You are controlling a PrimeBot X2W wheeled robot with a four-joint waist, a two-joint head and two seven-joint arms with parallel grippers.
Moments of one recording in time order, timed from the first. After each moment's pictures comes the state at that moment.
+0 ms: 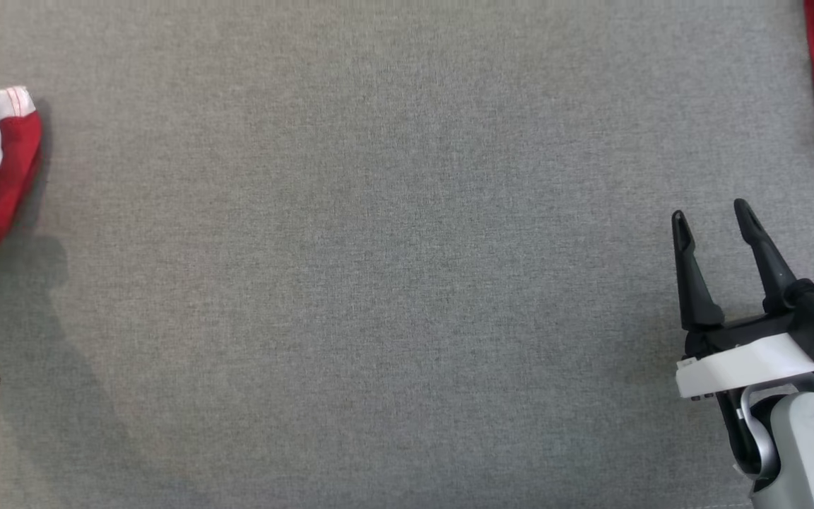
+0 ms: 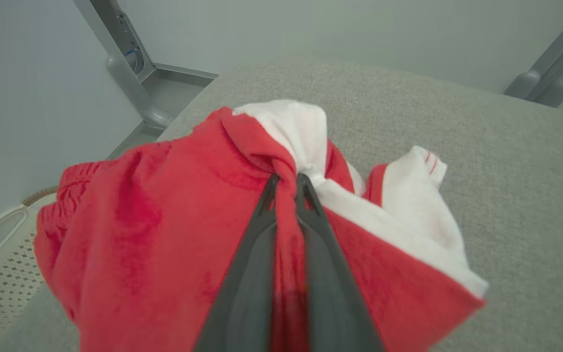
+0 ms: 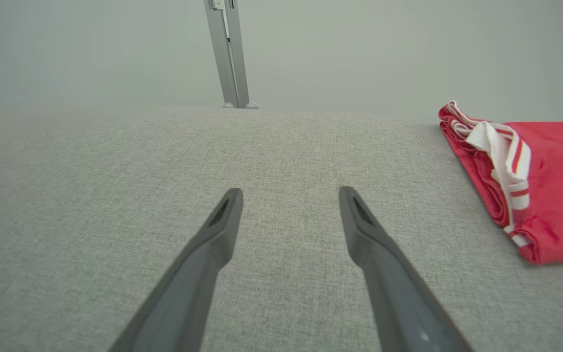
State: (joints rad) left arm -0.95 0.39 0.16 1.17 -0.29 -0.13 -0.09; right arm -0.15 -0.18 0.01 0.02 0.16 0.13 -0.24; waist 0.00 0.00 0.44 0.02
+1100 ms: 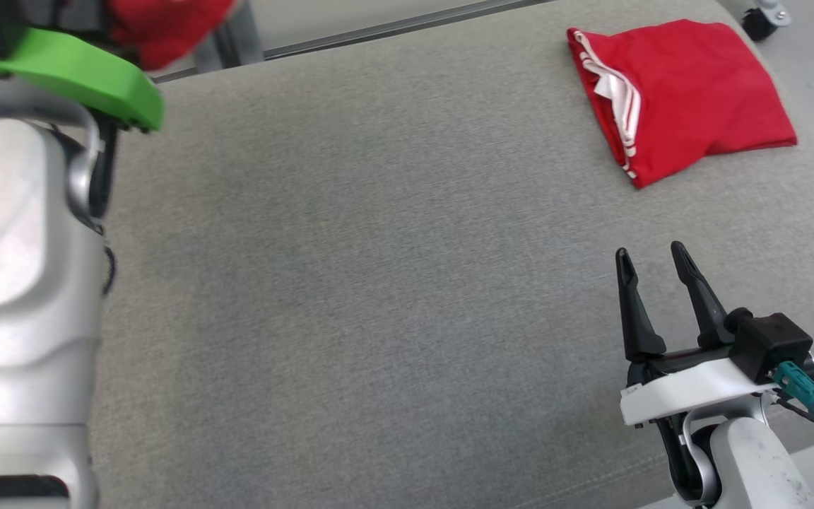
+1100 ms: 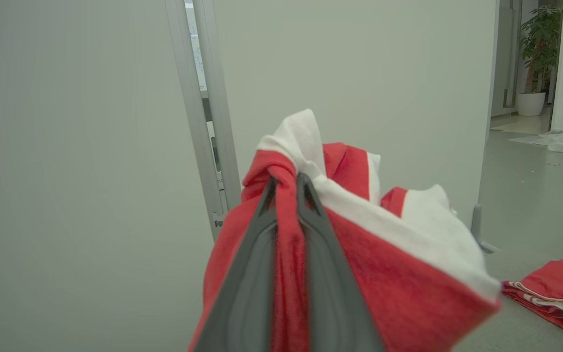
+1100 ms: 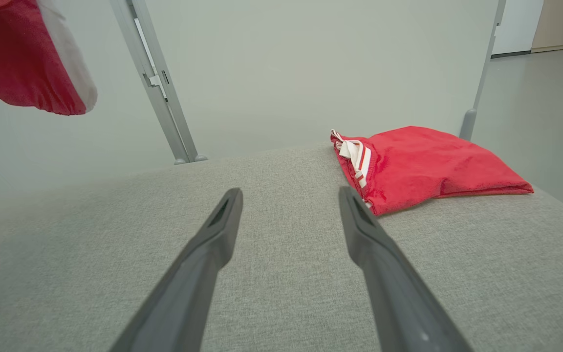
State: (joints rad) left arm -0.95 0.23 -0.17 0.54 -0.25 -0.13 -0.16; right arm -0.13 -0.06 0.06 0.12 0.21 0.13 -0.26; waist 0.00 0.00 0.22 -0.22
